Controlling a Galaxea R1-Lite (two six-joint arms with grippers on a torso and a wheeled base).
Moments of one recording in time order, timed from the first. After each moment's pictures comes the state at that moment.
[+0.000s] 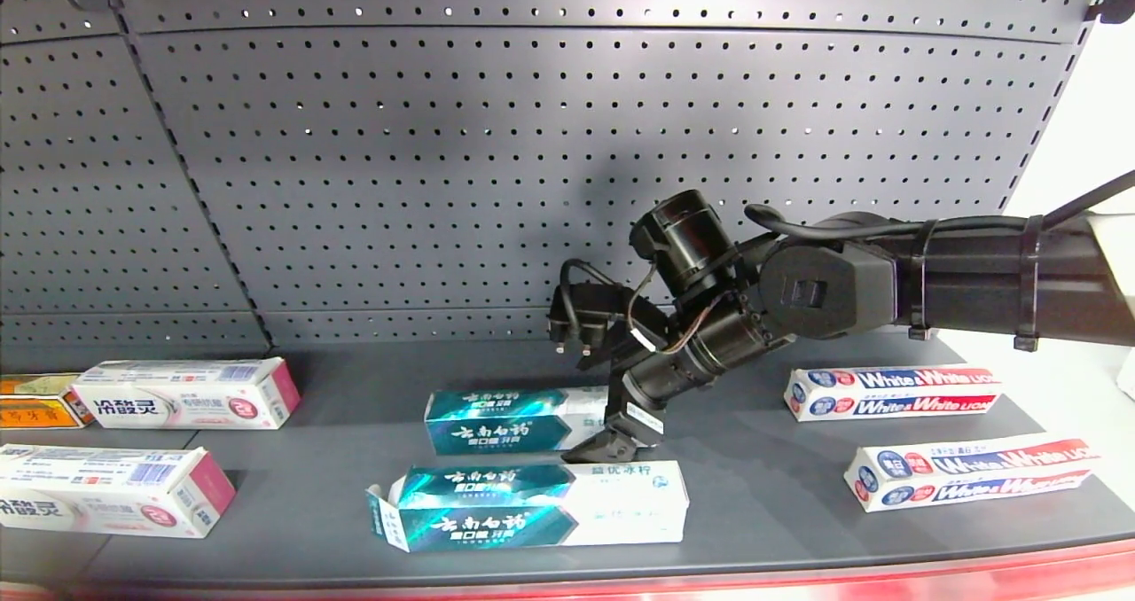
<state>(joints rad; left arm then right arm) 0.00 0.01 -0.01 0.01 -0.01 0.00 0.72 2.11 -1.79 0.47 0.32 -0.71</state>
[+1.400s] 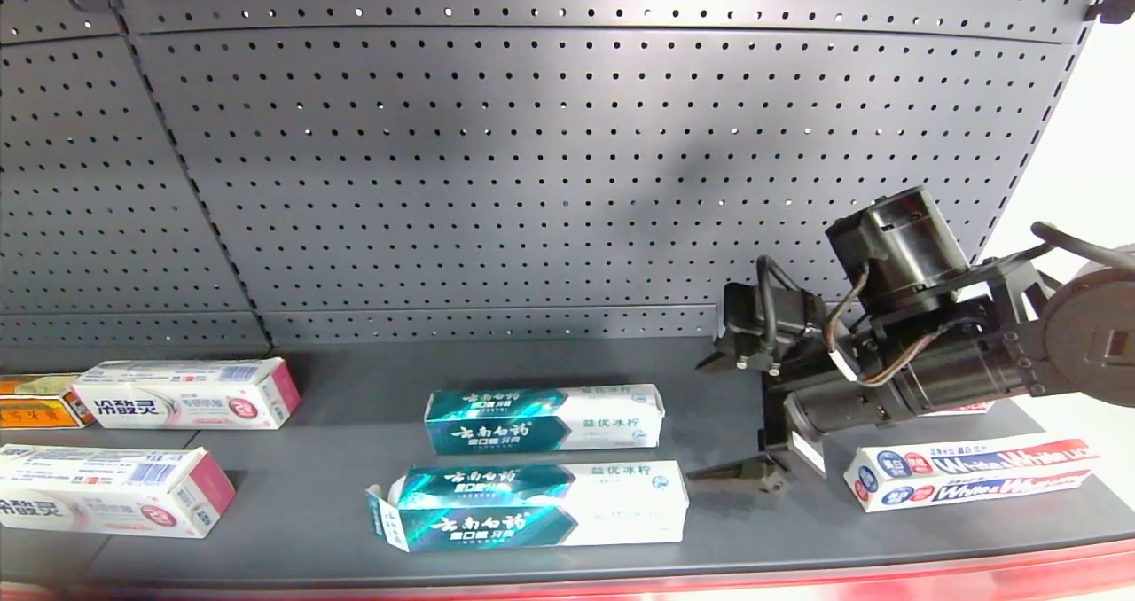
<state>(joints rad) 0.00 0.01 0.00 0.01 -0.01 0.00 0.59 1.69 -1.19 0.22 0.36 -0.71</state>
